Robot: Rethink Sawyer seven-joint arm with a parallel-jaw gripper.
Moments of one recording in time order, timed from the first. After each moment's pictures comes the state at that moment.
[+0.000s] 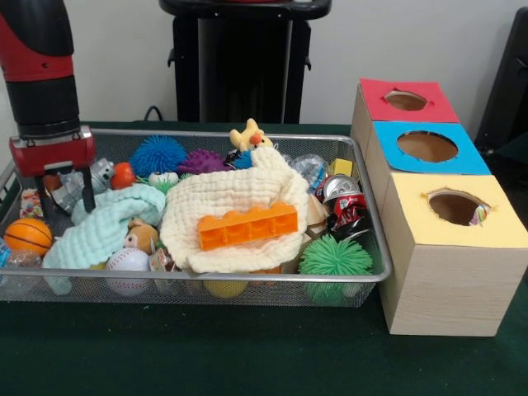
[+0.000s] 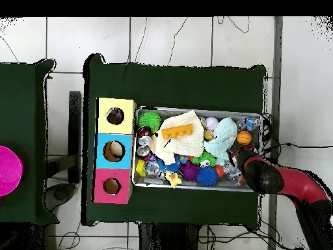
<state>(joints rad) -1.16 -0.44 0.59 1.68 -0.79 0.38 1.10</state>
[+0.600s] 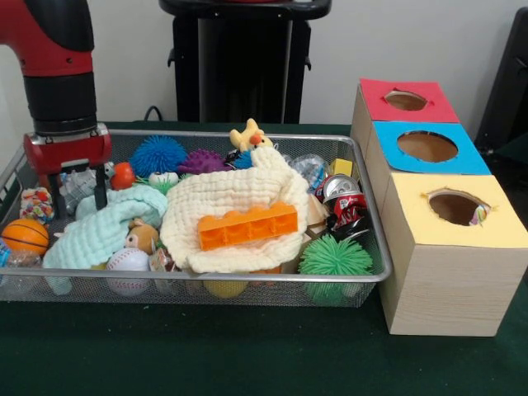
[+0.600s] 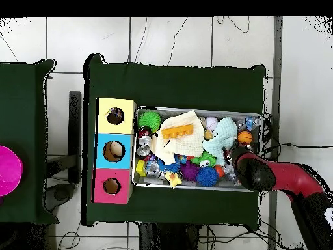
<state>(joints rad) -1.09 -0.48 0.58 1.69 -0.83 0.38 1.10</state>
